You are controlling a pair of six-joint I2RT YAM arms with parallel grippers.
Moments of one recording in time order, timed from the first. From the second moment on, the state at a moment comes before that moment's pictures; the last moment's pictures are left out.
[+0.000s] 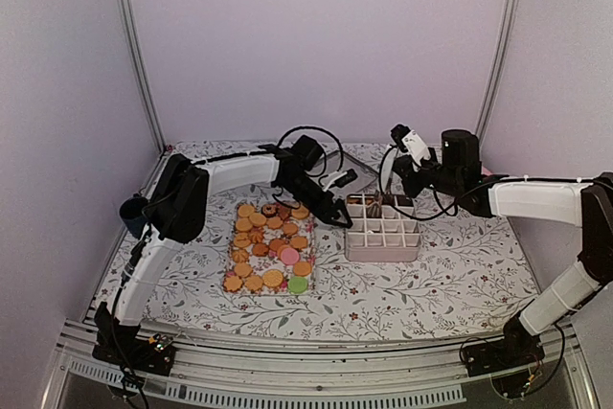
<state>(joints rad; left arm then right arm) -0.70 2.55 2.17 -0.70 0.72 0.15 0.46 1.51 0.88 0.30 -0.16 -0.32</state>
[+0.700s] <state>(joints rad) -0.72 2.56 2.23 -0.78 0.65 0.20 0.46 1.32 0.89 0.22 -0.21 -0.30</state>
